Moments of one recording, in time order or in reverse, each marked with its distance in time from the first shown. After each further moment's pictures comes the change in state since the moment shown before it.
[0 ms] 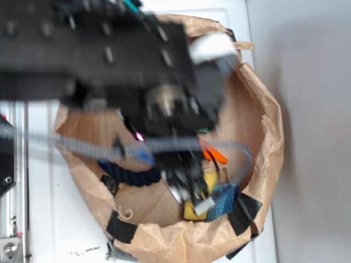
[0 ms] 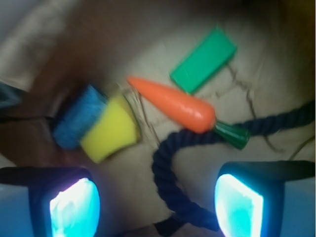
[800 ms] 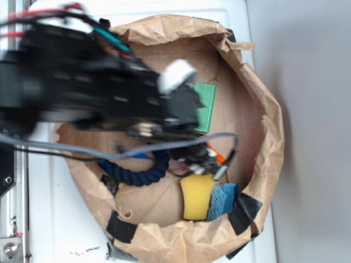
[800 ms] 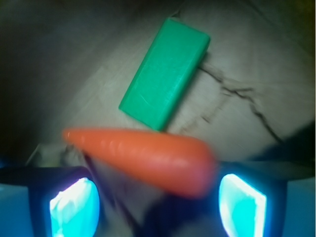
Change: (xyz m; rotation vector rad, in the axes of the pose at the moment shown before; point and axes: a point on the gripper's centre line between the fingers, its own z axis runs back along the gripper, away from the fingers) arm 0.032 0.002 -0.067 0.034 -0.232 0.221
